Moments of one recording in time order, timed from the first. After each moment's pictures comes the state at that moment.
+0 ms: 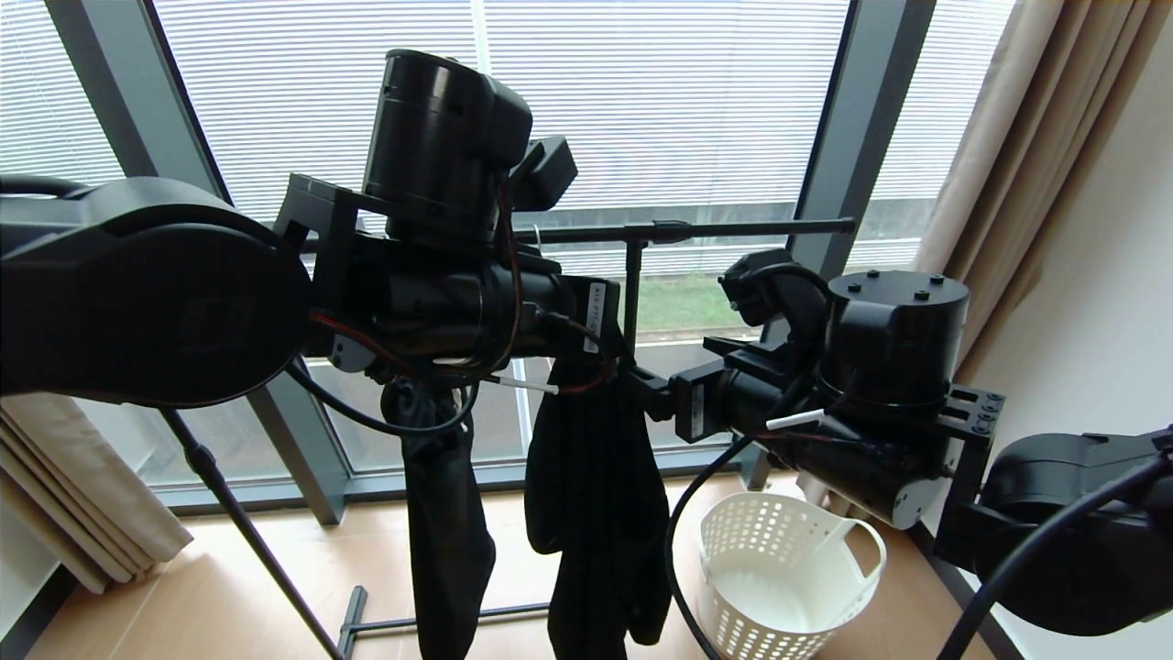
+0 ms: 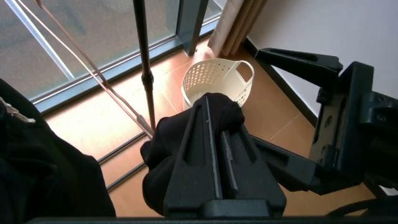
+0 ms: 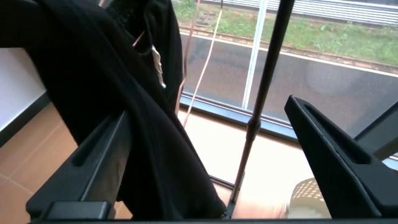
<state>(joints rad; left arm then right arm) -0.74 1.79 -1.47 0.13 0.10 -0.19 0.72 1.81 -0.90 -0.69 -0.23 0.14</state>
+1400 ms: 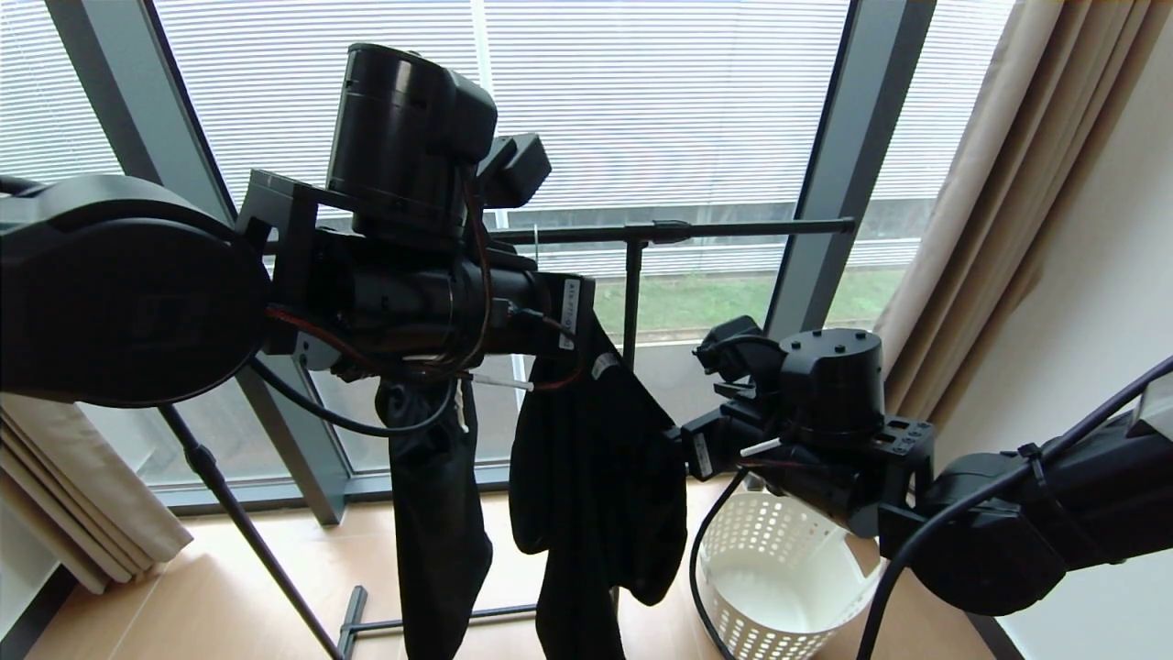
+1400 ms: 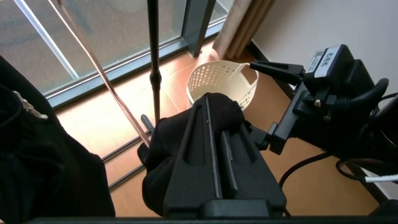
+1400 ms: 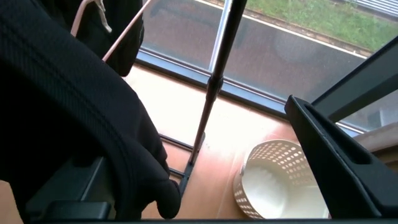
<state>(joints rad) -0.71 1.75 -1.44 0.13 0.10 -0.19 0.63 1.93 -0.85 -0.71 -0.23 0.00</state>
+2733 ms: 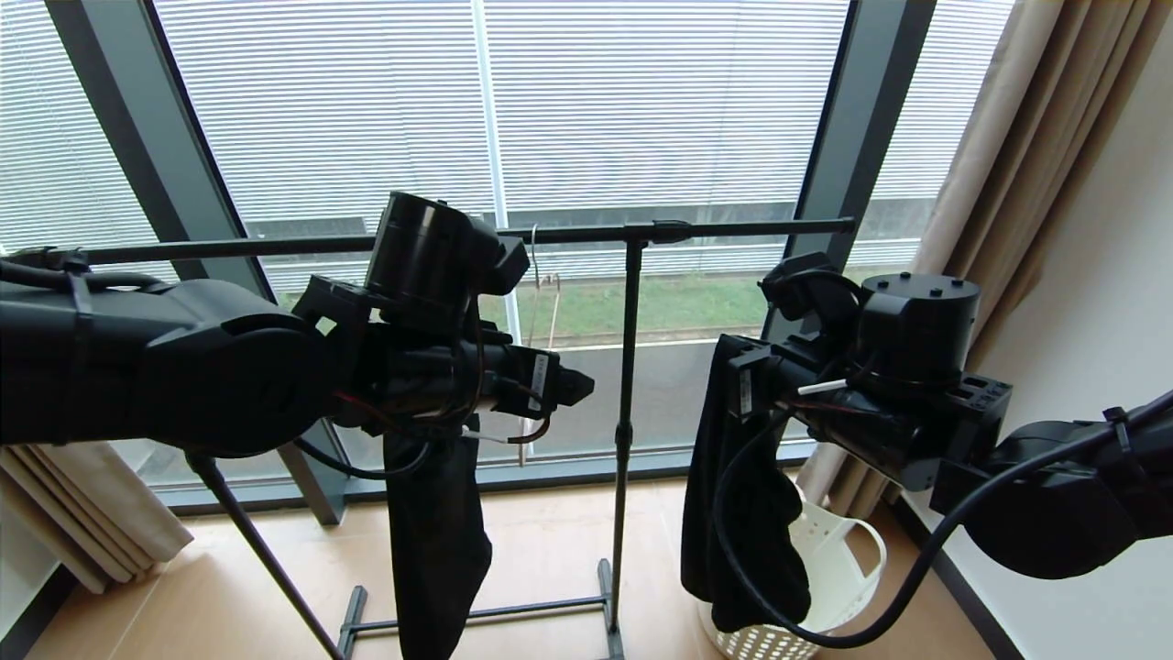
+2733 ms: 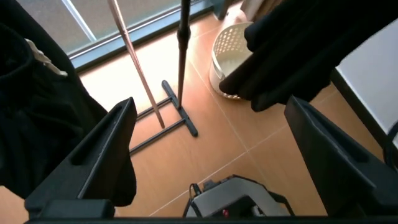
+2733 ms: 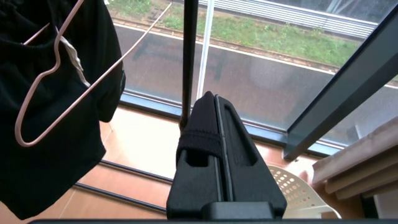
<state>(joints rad) -0.61 1.83 -1.26 0.01 0.10 -0.15 0.55 1.85 -0.86 -0.78 -0.23 0.00</state>
